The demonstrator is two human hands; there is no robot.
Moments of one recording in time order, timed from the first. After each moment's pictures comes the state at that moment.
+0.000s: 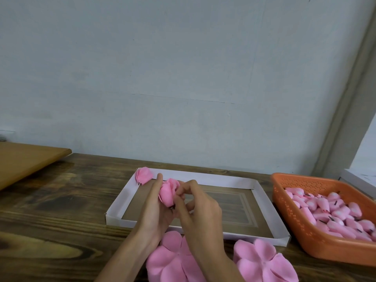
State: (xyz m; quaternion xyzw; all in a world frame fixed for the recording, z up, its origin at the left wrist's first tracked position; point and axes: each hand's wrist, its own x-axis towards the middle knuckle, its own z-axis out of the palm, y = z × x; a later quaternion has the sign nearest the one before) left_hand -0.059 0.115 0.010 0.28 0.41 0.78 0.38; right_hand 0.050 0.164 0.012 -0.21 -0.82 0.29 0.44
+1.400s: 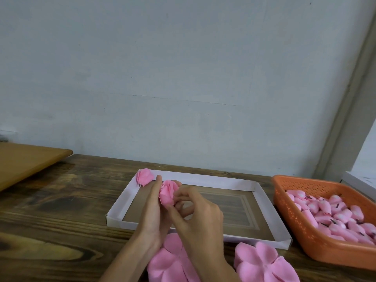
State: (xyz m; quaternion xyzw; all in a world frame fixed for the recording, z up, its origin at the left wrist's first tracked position) left_hand -0.057 0.114 0.008 0.22 0.35 0.81 0.42; right_hand 0.051 0.155 0.014 -0.21 -0.82 0.26 0.47
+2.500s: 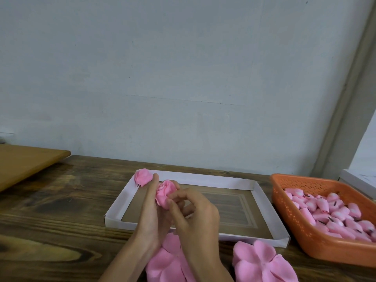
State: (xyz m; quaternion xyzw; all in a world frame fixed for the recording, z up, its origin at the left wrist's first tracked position) left_hand -0.053 0.109 0.011 0.25 0.33 0.80 0.44; right_hand 0.048 0.151 0.013 -0.19 -0.76 0.36 0.50
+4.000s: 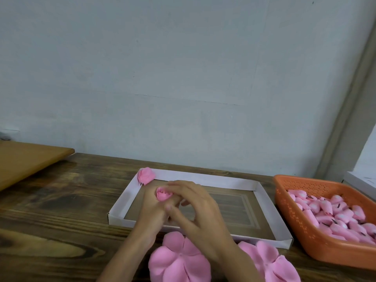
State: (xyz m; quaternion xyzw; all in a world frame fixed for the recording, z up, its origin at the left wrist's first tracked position) left_hand -0.050 0.103 0.025 0.34 0.61 0.70 0.14; right_hand 0.057 0.180 0.023 -0.01 -0.87 0.26 0.41
